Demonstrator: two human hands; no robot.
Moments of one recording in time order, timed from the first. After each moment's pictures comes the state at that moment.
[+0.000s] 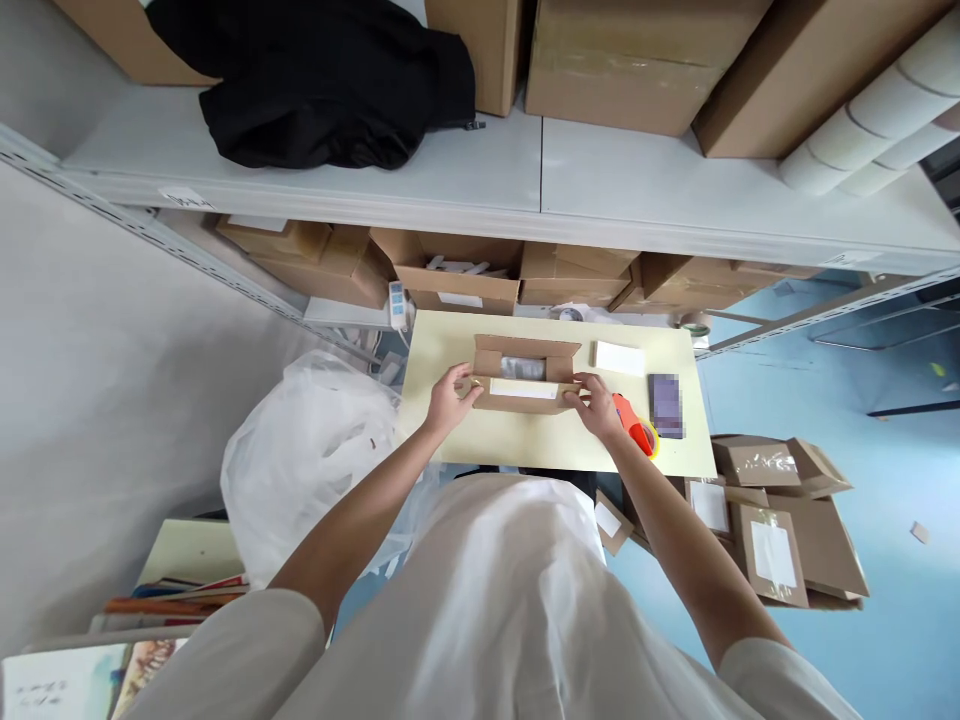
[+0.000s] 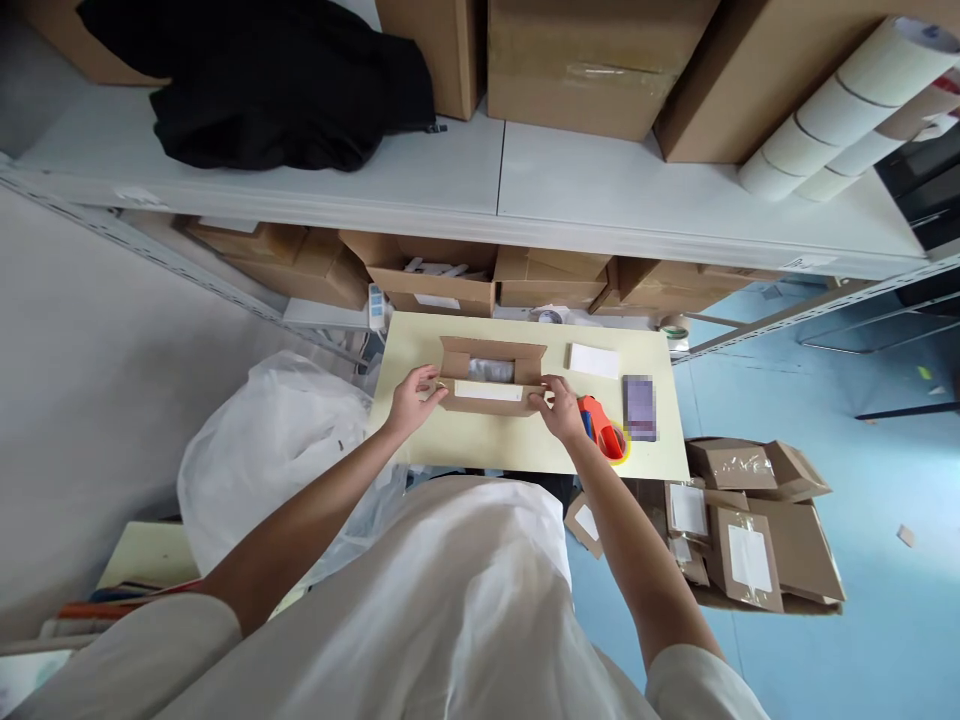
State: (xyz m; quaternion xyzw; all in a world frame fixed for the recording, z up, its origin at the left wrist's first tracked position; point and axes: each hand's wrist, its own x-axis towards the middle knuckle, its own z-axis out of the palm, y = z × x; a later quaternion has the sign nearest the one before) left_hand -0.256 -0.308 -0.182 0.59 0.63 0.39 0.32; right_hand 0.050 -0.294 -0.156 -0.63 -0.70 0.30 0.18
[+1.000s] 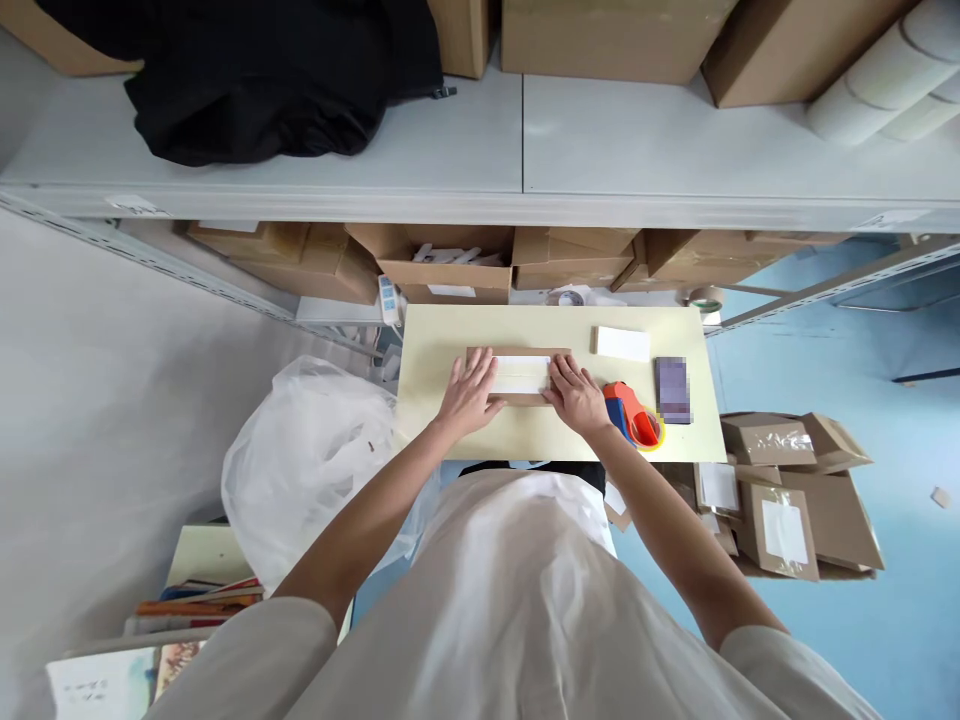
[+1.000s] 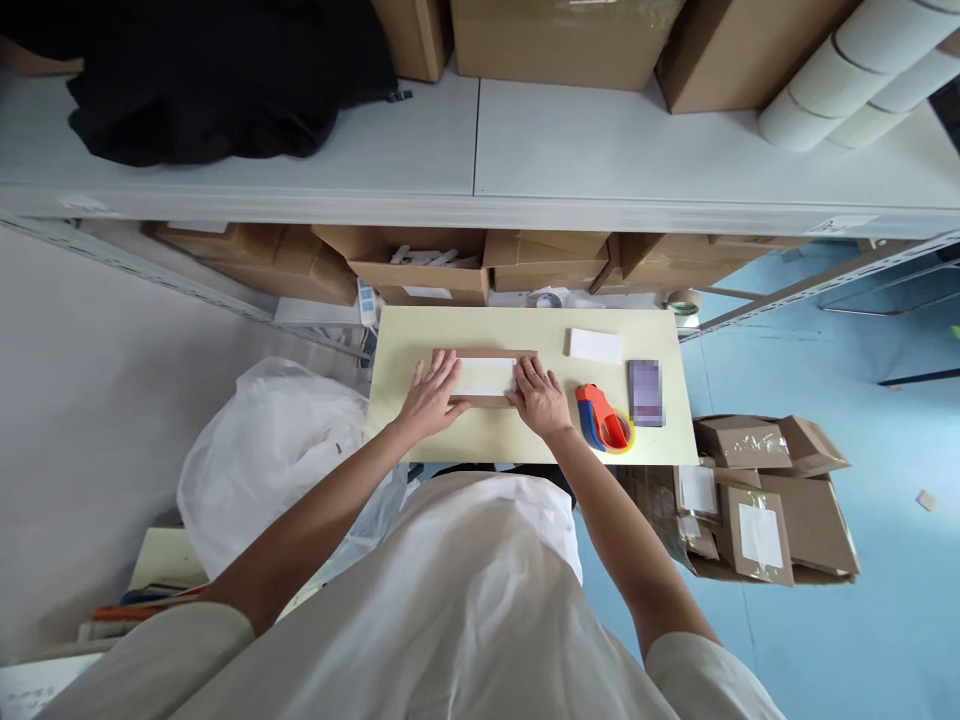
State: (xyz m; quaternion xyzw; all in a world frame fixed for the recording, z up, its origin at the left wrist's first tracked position) left_hand -0.225 -0.299 -0.156 0.83 0.53 0.11 0.16; right_hand 0.018 -0.289 -0.154 -0.58 -0.80 0.17 0.04
